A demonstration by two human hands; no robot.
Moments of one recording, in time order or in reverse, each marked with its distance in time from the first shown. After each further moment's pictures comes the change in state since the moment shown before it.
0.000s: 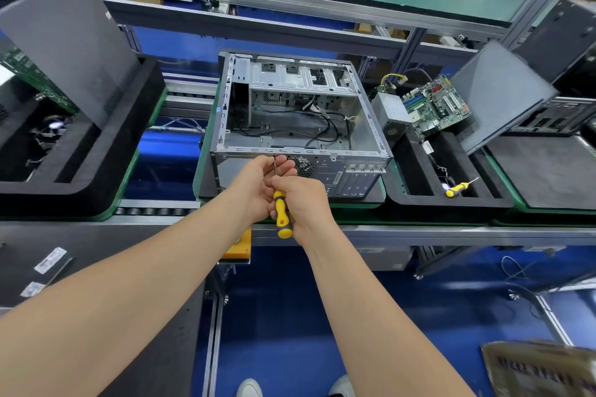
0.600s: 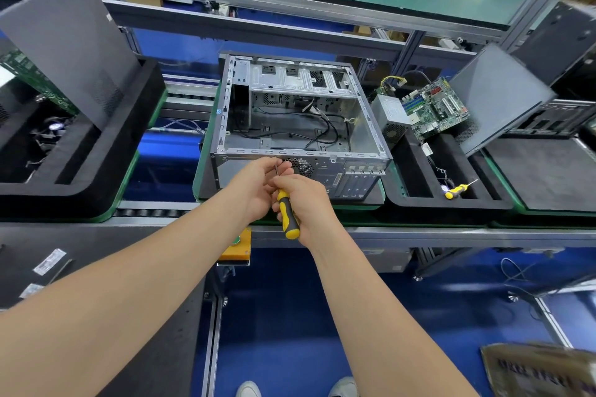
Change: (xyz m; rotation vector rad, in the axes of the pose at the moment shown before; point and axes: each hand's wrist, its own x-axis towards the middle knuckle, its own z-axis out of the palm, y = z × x) left_hand -0.004 0.004 0.004 0.053 0.024 -0.014; right_hand -0.002 -0.006 -0.007 -0.022 -0.071 0.027
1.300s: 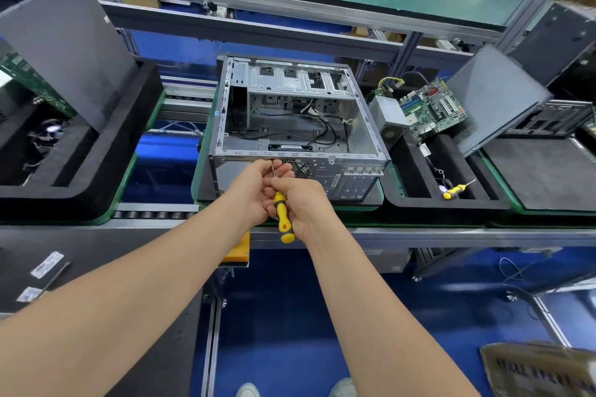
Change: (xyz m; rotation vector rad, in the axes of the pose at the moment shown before) left_hand 0.005 -0.004 -0.005 -0.058 0.004 -0.012; right_hand 0.006 -0.007 0.009 0.057 0.038 0.082
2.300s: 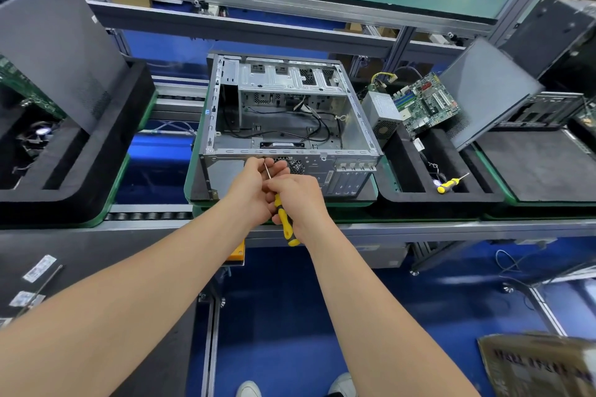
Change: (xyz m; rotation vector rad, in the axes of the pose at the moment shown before) left_hand 0.002 -0.013 0.011 -0.019 0.047 0.064; right_hand -0.001 0.004 -0.015 -0.292 0.039 -0.166
